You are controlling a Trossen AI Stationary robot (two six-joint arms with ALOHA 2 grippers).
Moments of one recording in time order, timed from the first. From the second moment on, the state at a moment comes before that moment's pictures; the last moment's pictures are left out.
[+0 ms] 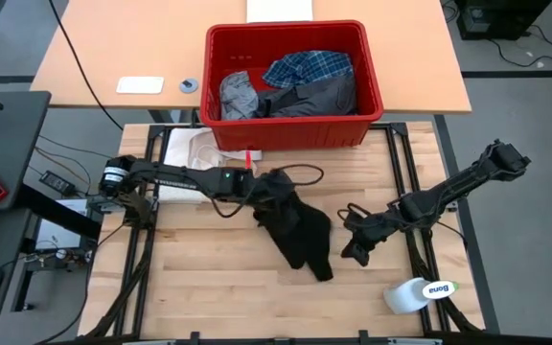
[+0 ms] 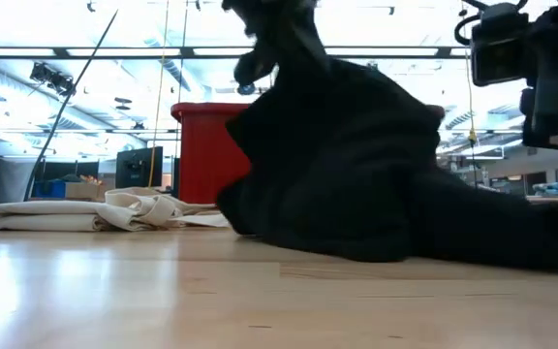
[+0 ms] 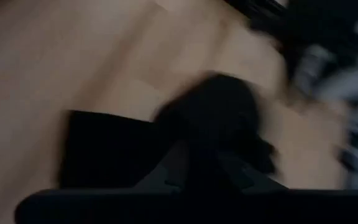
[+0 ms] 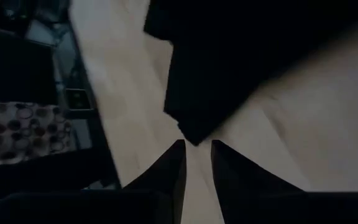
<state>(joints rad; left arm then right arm) -0.07 1.73 1.50 -0.52 -0.07 -0.60 0.40 1.05 0.53 -0.29 -0.10 1.11</state>
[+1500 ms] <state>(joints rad) 0.27 1.64 1.27 -0.50 0.13 -0.47 0.40 0.86 0.58 -0.33 0.07 1.10</state>
